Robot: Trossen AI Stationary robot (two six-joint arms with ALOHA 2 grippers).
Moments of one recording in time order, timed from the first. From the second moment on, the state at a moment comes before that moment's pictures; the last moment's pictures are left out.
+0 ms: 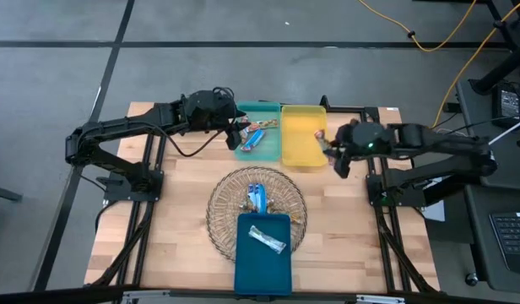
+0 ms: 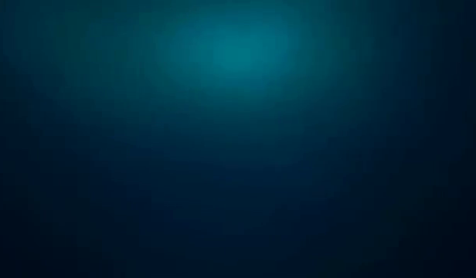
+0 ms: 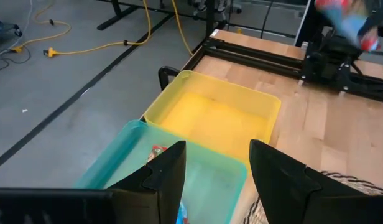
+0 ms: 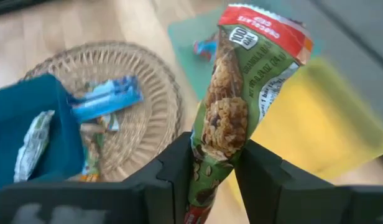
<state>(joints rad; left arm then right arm) 0.30 1.29 1.25 -0.44 -0.14 -0.09 -0.05 0.95 1.12 -0.91 0.25 0.27</state>
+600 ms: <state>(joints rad) 0.30 1.29 1.25 -0.44 -0.16 -0.15 -0.41 0.99 1.35 -1.09 0.21 0.05</state>
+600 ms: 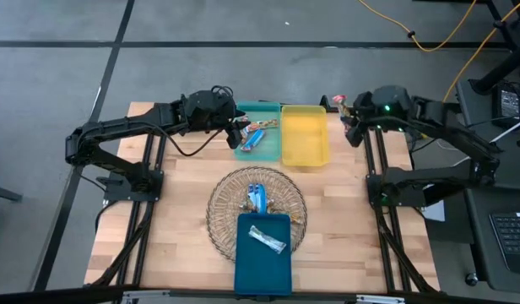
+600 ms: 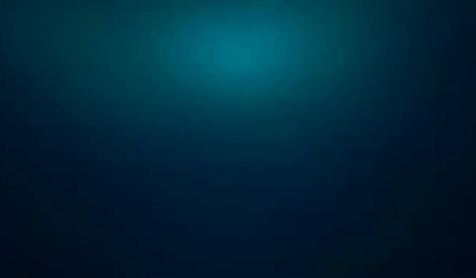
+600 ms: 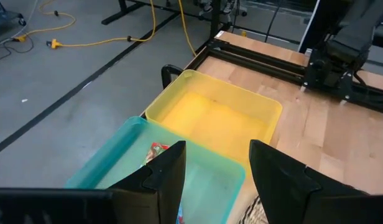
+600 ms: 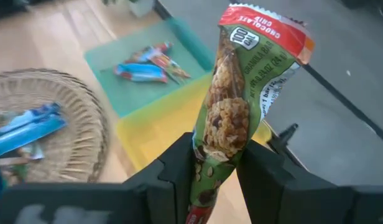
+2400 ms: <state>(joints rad) 0.30 1.29 1.25 -0.44 -0.19 -0.11 -0.74 1.78 1.35 -0.81 -0.12 -0.18</state>
